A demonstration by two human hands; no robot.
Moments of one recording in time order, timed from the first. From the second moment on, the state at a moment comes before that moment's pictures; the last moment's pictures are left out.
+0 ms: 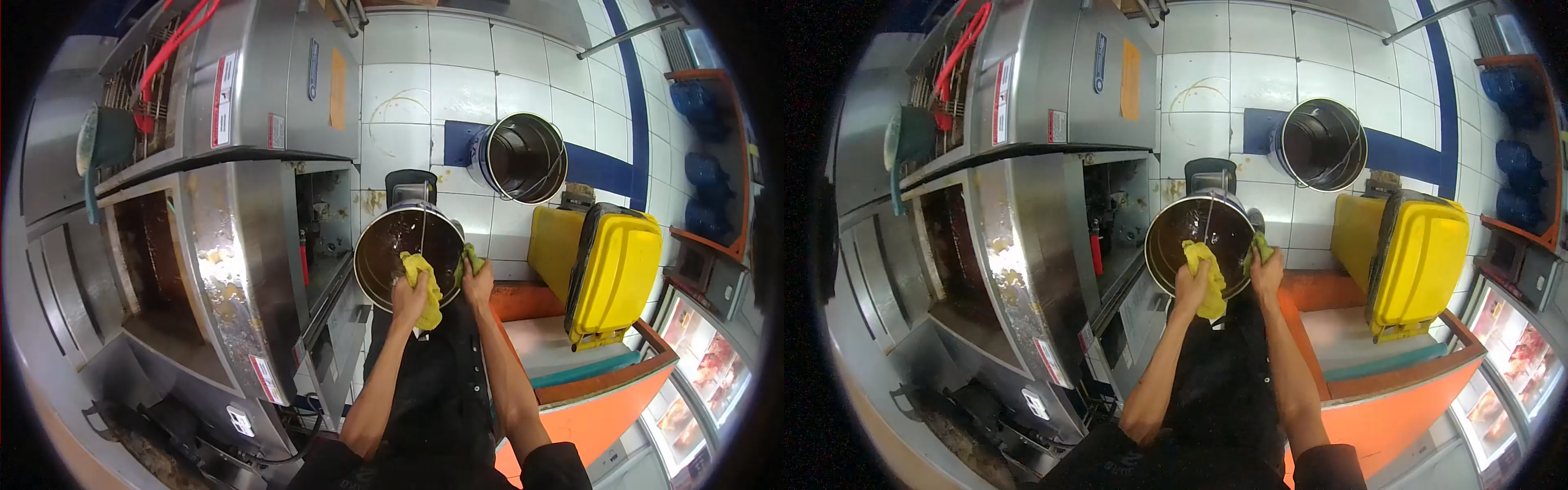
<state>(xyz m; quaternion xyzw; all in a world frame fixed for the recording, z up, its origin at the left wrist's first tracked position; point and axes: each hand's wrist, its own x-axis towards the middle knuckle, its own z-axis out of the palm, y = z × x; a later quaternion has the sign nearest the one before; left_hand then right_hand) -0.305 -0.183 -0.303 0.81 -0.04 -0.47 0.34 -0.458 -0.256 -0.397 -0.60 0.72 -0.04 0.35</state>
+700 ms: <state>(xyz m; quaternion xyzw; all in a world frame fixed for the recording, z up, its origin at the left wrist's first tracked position) -0.223 -0.231 -0.340 0.76 0.01 -0.51 0.41 -0.399 -0.289 -0.460 -0.58 0.68 -0.05 0.44</state>
